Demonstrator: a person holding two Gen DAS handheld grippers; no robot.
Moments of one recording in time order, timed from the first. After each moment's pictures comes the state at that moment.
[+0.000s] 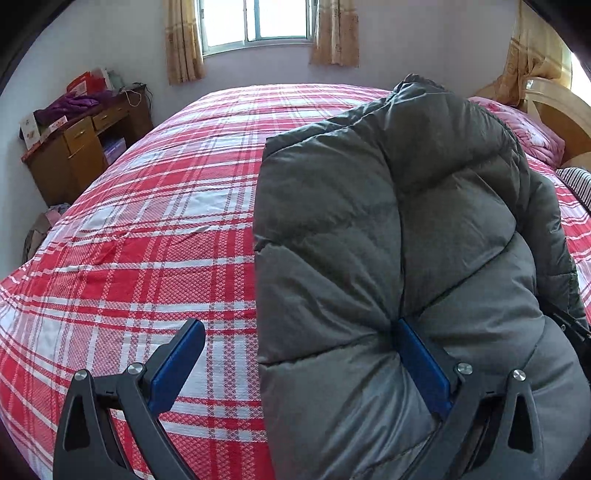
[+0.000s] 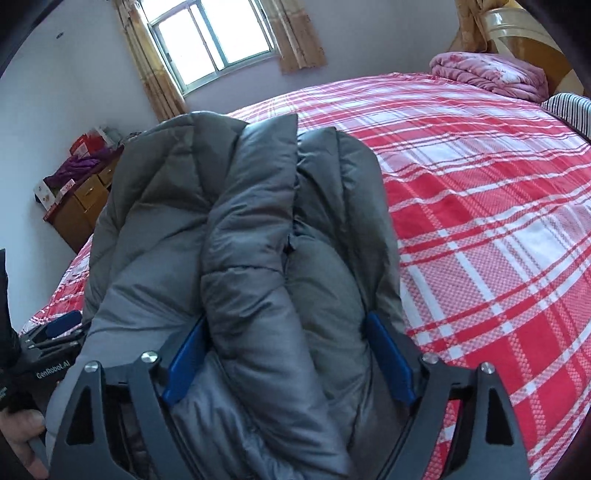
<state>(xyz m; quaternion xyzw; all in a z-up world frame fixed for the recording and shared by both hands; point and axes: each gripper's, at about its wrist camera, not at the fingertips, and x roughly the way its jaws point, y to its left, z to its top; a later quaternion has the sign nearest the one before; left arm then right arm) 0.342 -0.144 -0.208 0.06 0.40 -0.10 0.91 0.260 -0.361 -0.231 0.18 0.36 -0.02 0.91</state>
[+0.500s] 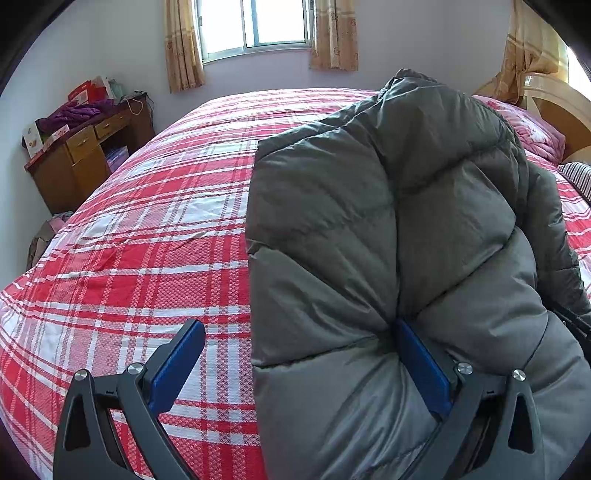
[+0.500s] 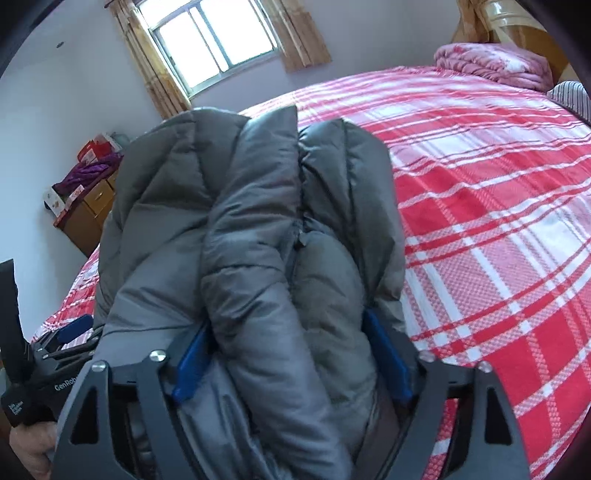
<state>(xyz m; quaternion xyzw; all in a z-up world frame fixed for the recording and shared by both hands) 0.340 -0.154 -0.208 0.07 0.40 -0.10 0.91 0.262 -0.362 -0.234 0.20 0.37 0.00 0.91</state>
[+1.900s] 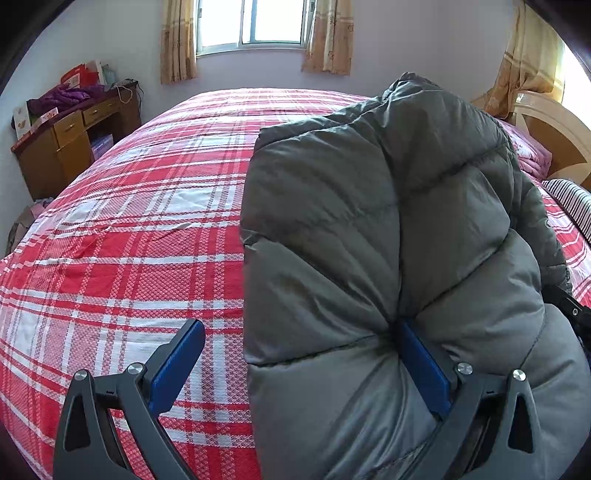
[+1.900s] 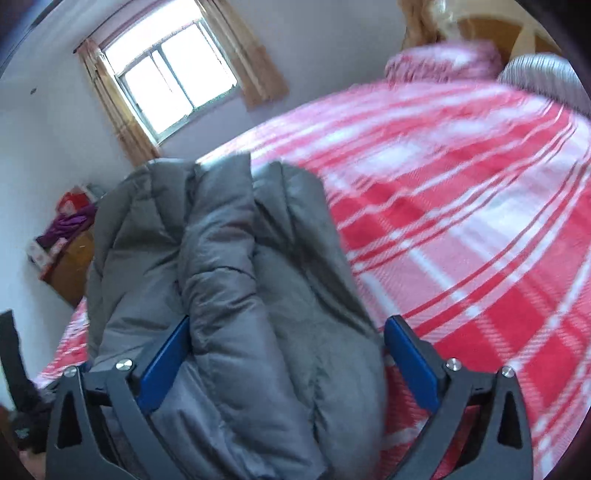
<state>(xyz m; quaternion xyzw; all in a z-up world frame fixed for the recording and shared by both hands) 0.344 -0.142 -0.213 0.03 0.40 -0.13 0.91 0.233 -0.388 -0.232 0.27 0.31 -0.07 0.91</state>
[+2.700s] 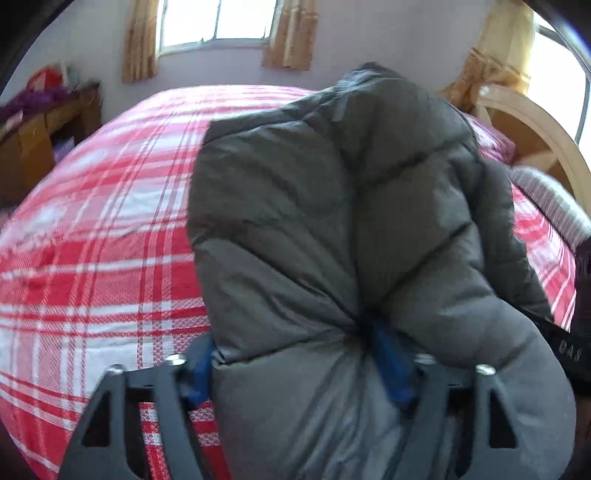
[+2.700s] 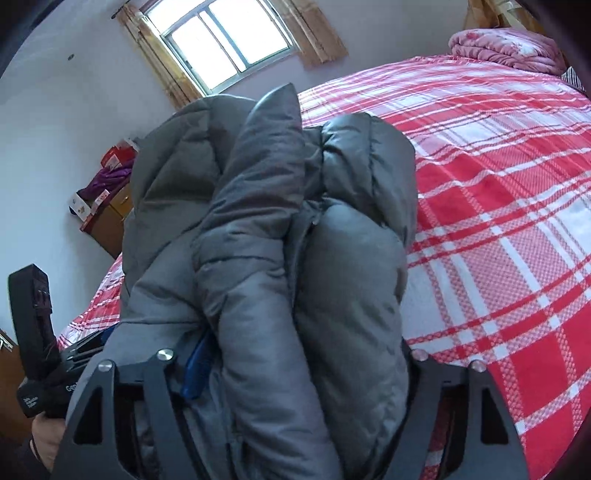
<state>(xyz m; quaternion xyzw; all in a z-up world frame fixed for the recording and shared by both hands) 0.333 -0.157 -0.210 0.04 0.40 -0.22 0.89 0.270 -0.366 -0.234 0.23 0.35 0.05 0.90</state>
